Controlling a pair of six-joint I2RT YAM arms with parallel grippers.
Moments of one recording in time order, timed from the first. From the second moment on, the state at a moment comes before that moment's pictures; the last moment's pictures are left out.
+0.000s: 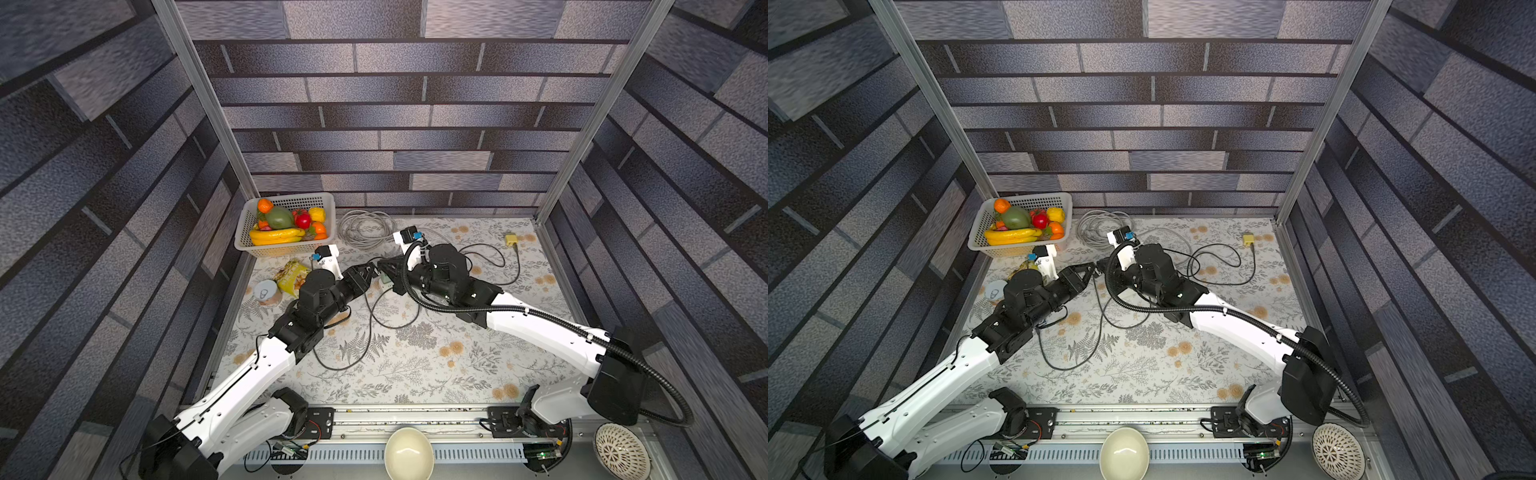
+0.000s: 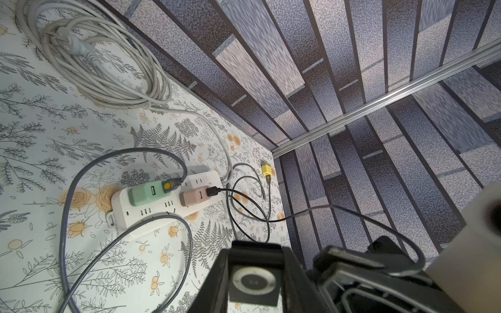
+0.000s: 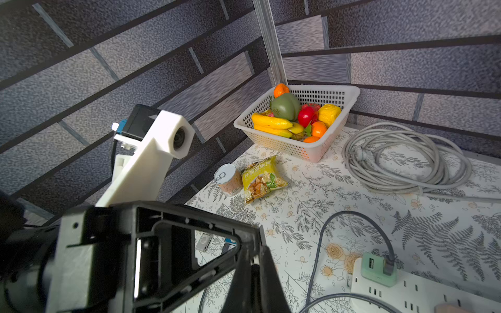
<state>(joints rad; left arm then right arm) -0.56 0.94 0.72 0.03 0.07 -0.96 0.91 1.46 1.17 0.05 -0.14 0.33</state>
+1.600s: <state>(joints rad) -0.49 0.91 0.66 0.11 0.18 -1.06 0.93 1.45 1.08 0.18 -0.14 0.28</state>
